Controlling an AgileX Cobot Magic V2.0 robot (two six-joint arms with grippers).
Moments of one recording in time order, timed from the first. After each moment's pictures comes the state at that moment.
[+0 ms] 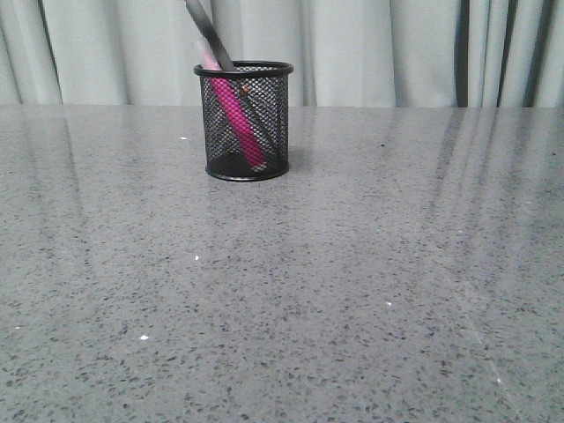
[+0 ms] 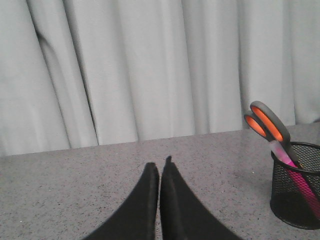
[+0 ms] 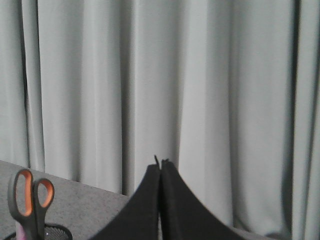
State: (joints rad) left arm -0.13 0.41 -0.43 -0.90 0.07 0.94; right arm 0.17 0.91 -0.55 -0.25 -0.55 0.18
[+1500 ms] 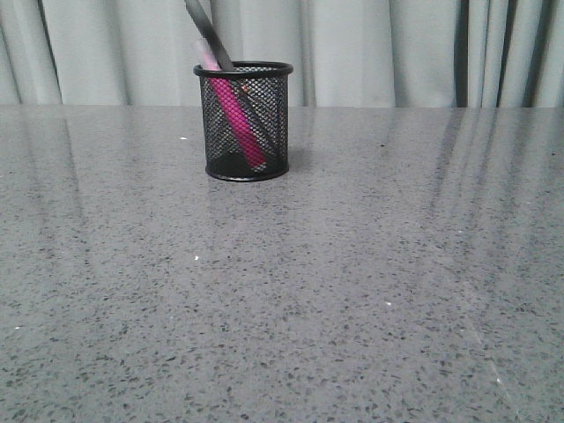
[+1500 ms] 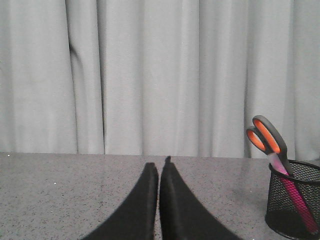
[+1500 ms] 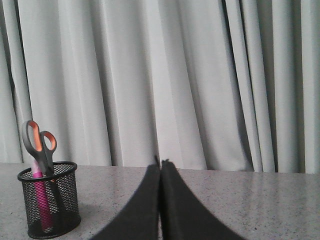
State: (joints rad) left arm -0.13 0.08 -0.21 -1.00 0.01 0.94; right arm 0.12 0.26 0.01 -0.12 -0.51 0.18
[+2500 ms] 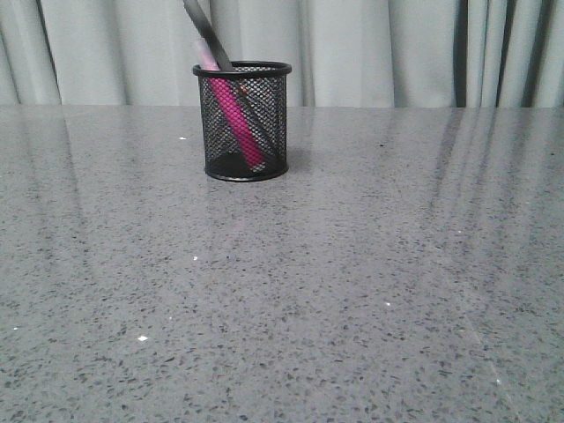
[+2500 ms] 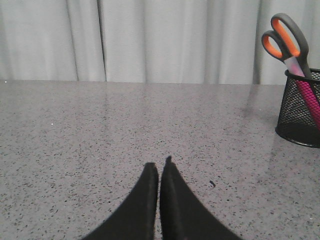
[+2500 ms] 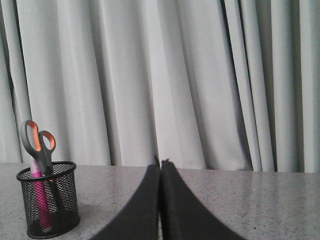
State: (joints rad) left arm -0.11 0.00 0.00 -0.08 0.09 0.03; right arm 0.12 0.26 0.01 -0.12 -0.51 0.18
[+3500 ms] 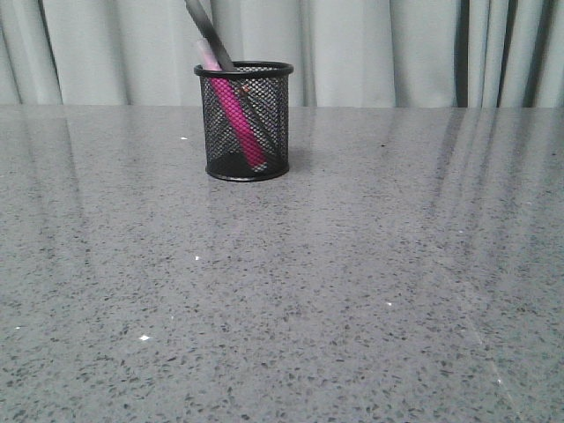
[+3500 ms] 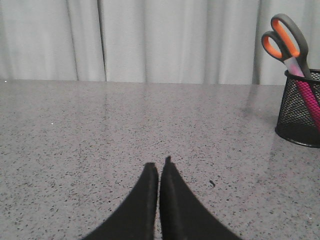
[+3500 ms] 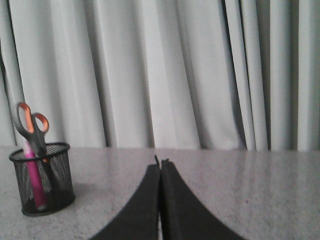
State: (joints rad) left arm -0.11 0.00 0.00 -0.08 0.09 0.03; right arm 0.12 0.22 0.01 -0.11 -0.37 0.18
